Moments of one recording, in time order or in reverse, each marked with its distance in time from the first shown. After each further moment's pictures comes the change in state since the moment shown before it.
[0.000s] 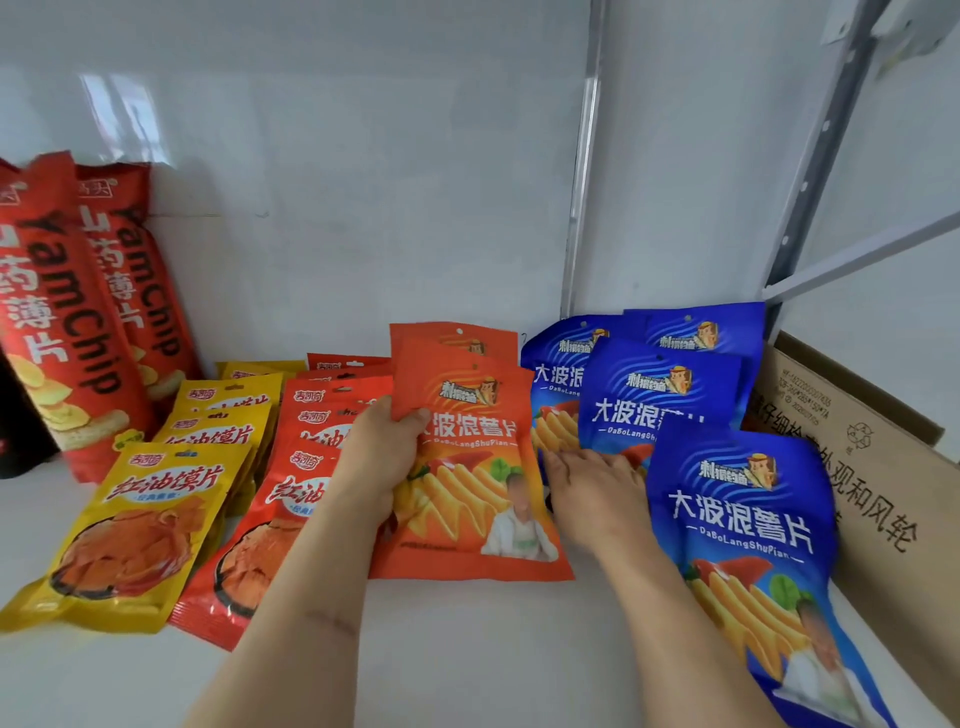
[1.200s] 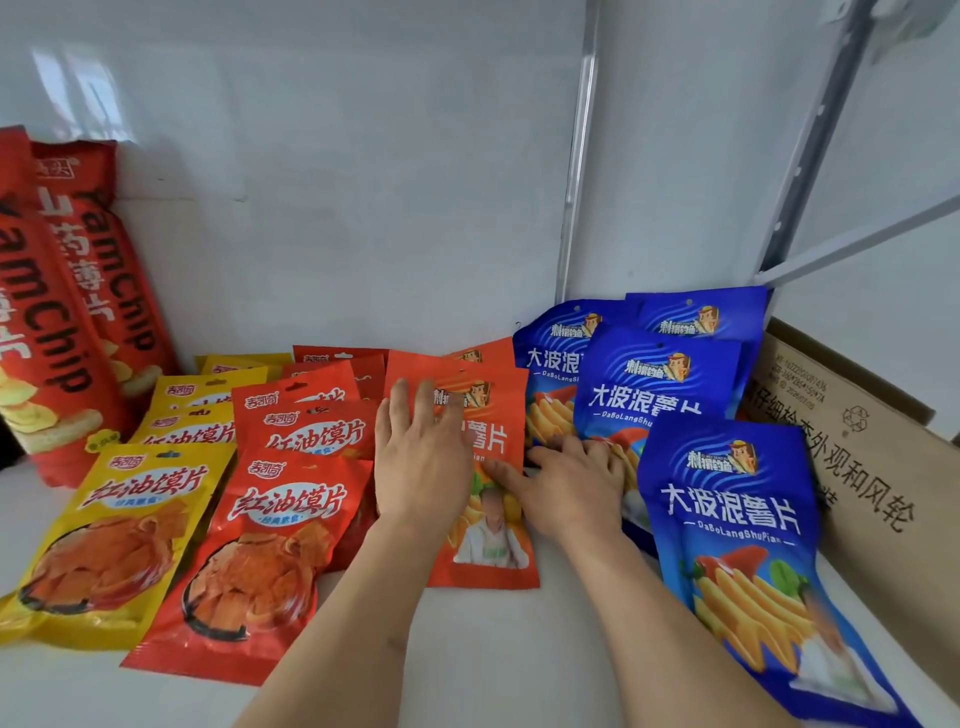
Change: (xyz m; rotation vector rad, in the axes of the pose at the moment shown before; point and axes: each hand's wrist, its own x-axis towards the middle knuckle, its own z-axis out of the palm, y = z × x) left_hand 0.001 -0.033 0.043 0.977 0.105 0.565; right_hand -0.002 -0.026 0.013 -0.088 -0.013 0.030
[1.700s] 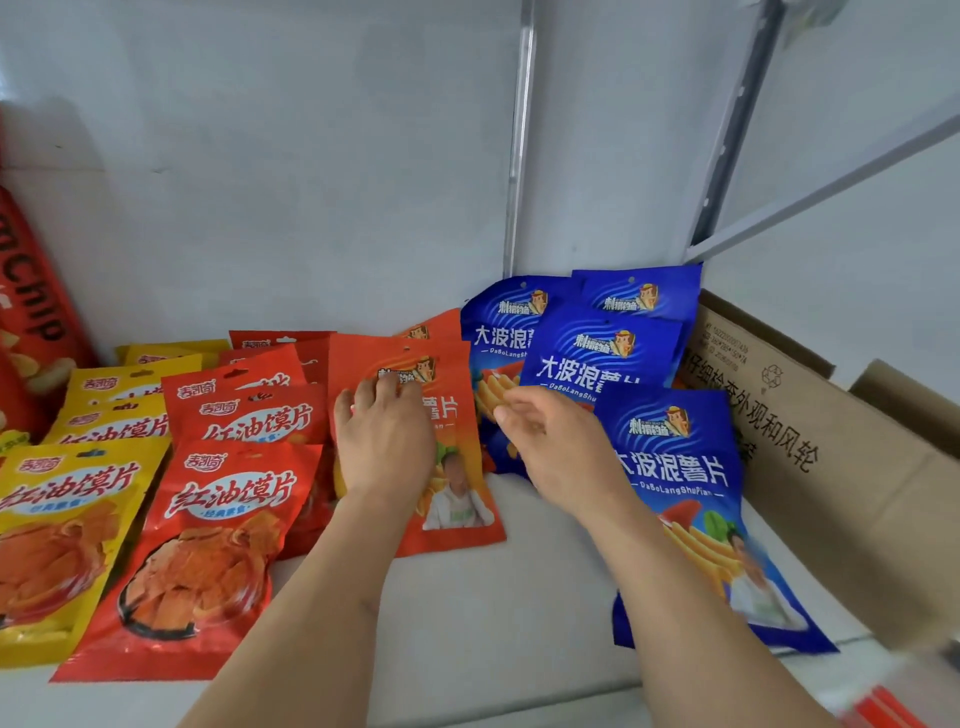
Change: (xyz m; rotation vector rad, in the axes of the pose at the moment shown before) left_hand 0.005 0.006 0.015 0.044 0.072 0.004; right_hand -0.032 0.020 -0.049 0.569 0.128 -0.109
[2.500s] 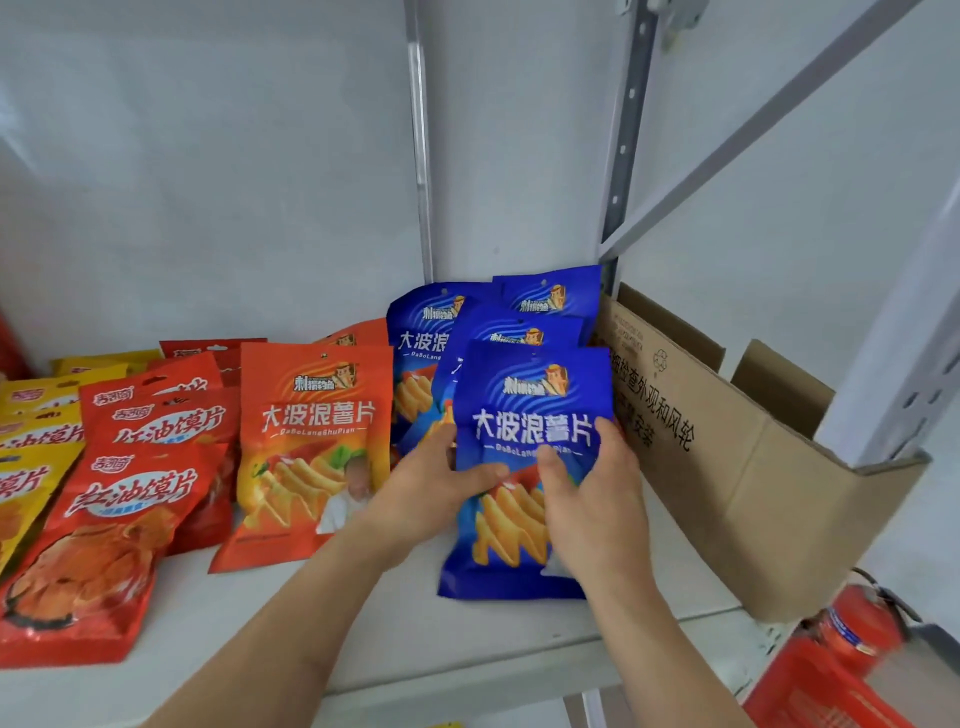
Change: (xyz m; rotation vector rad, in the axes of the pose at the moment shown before) left_hand -0.061 0.110 -0.021 -1.258 -0.700 -0.137; right_hand -0.067 0.088 -0.057 0.117 0.356 0.304
